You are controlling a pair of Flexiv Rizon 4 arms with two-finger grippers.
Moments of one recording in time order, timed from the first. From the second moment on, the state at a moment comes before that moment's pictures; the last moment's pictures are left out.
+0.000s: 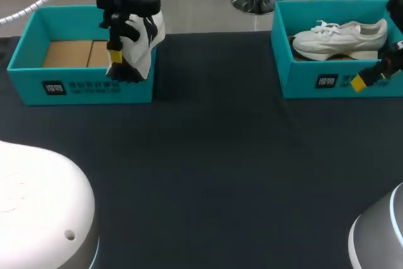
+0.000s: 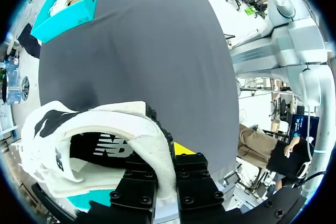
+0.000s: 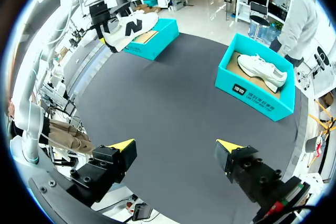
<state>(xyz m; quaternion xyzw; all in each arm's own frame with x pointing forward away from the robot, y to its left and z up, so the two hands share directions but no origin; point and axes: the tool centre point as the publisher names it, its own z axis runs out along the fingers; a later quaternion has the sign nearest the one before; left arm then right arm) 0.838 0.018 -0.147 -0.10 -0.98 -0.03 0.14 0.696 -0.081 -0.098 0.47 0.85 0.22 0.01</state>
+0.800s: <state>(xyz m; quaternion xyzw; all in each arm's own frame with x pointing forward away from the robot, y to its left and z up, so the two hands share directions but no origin) 0.867 0.100 -0.129 -0.04 -0.99 -0.02 0.11 0.696 -0.081 -0.098 0.47 0.85 0.22 0.01</state>
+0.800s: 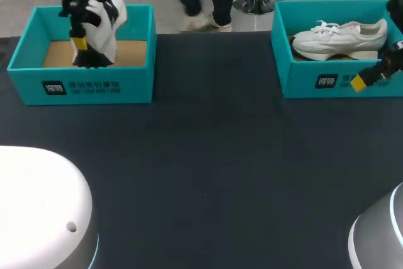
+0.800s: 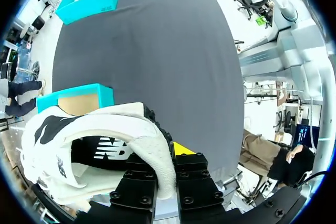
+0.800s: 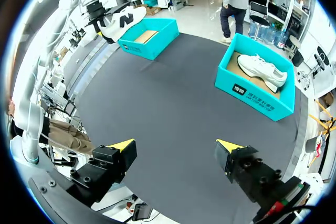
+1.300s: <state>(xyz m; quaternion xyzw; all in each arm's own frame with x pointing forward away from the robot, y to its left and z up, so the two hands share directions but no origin) 0.933 0.227 -0.129 0.00 -0.99 -0.03 0.13 0.696 -0.081 -0.098 0.47 0.85 0.22 0.01</state>
